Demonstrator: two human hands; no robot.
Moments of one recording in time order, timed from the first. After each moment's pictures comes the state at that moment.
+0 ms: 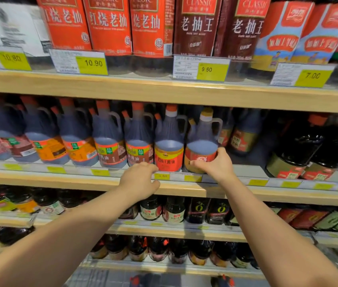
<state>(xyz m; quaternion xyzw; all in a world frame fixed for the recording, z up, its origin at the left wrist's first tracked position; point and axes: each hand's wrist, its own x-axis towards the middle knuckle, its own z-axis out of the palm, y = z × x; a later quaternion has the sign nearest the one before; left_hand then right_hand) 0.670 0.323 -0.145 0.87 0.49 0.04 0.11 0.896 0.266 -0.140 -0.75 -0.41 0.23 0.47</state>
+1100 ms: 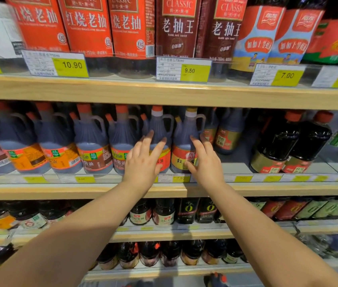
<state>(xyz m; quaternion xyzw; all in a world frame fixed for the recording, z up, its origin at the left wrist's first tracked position) 0.713 0.331 -0.143 0.87 0.43 0.22 -0.08 0.892 0.256 -0.147 -0.75 -0.59 -0.09 0.30</state>
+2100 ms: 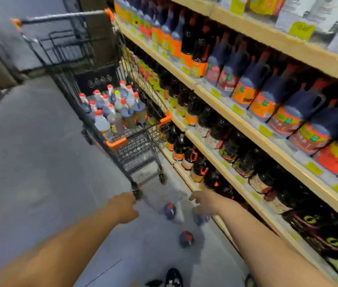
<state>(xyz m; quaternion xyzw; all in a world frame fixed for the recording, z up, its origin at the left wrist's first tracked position) 0.345 -0.055 -0.194 0.46 0.80 -0.14 0.36 0.562 0.104 -0.179 -0.38 -0.82 0.32 -0.30</state>
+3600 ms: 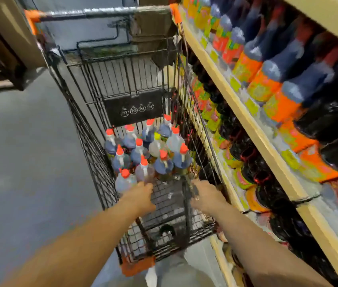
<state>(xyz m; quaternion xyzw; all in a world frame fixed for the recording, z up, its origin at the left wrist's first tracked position) -0.019 0.256 -0.256 0.40 0.84 -0.07 0.37 0.130 0.419 -0.248 -0.35 -0.87 0.24 -0.26</state>
